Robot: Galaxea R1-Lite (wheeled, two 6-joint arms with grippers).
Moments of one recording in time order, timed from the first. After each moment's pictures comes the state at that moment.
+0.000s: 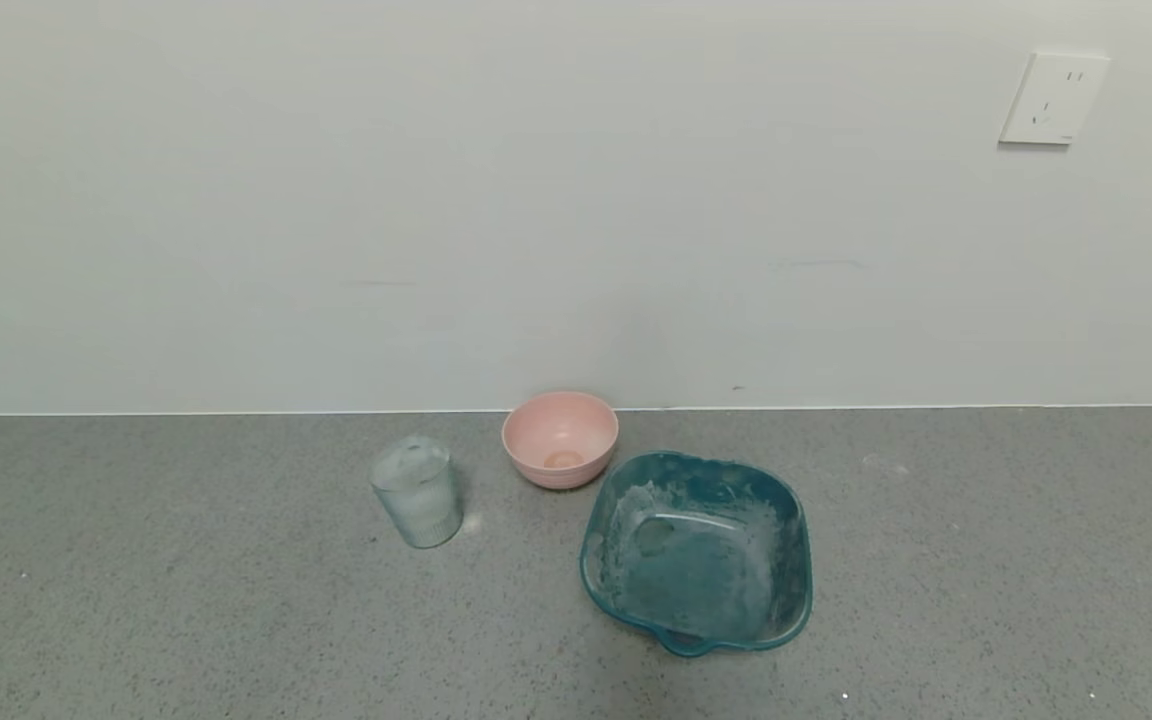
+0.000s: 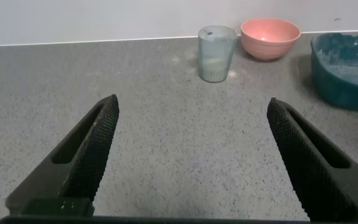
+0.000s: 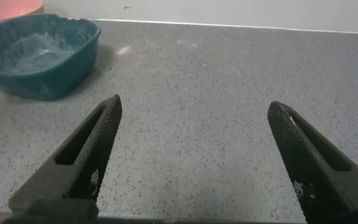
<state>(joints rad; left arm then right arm) 0.00 0.07 -0.20 0.14 0.00 0.03 0.00 0.00 0.00 0.00 0.00 0.00</state>
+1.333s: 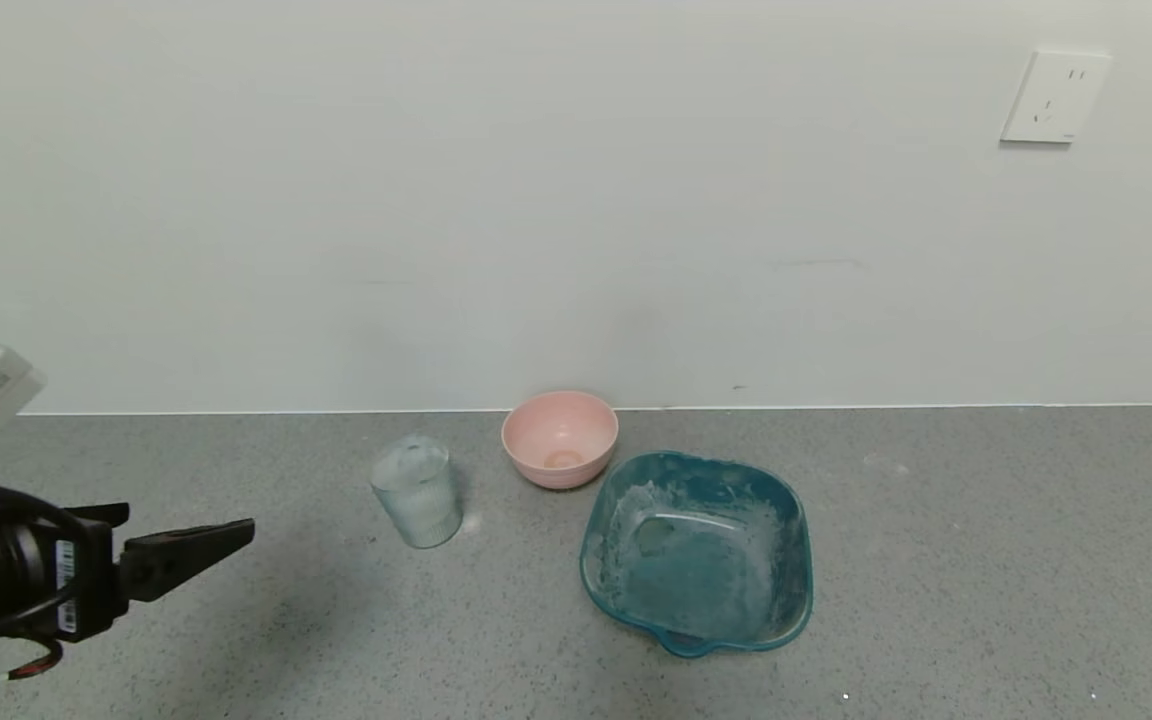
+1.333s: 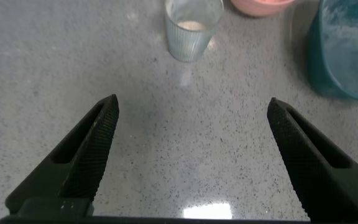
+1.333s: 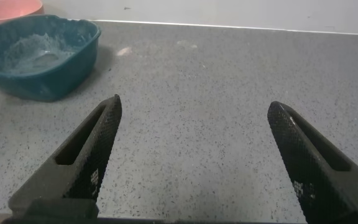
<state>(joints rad) -0.01 1.15 -0.73 0.14 -0.15 0.03 0.00 0.00 0.00 0.00 0.00 -0.01</state>
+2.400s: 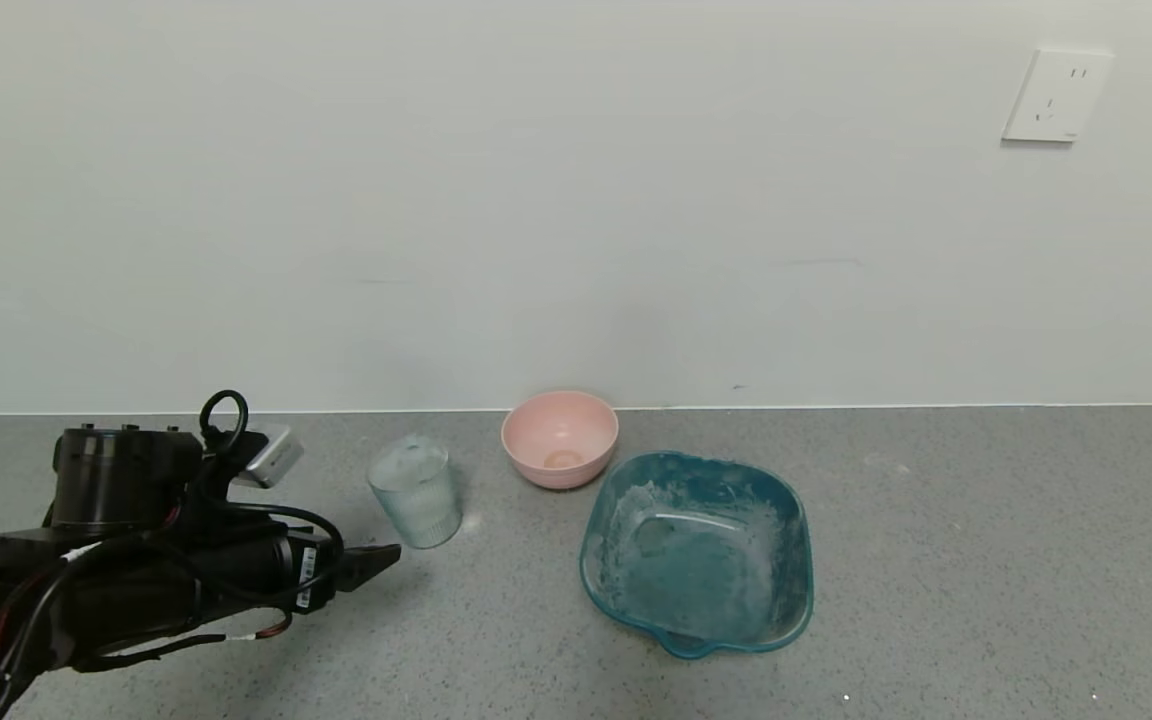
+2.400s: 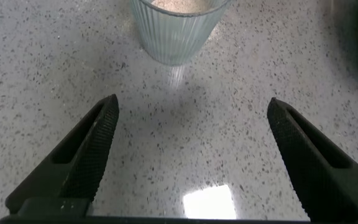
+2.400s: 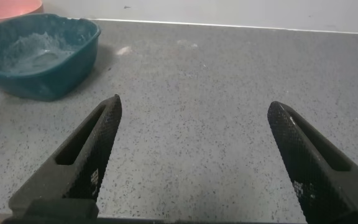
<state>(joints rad) -0.07 1.66 -0.53 -0.48 -0.20 0.06 0.00 0.00 0.00 0.00 0.00 -0.01</state>
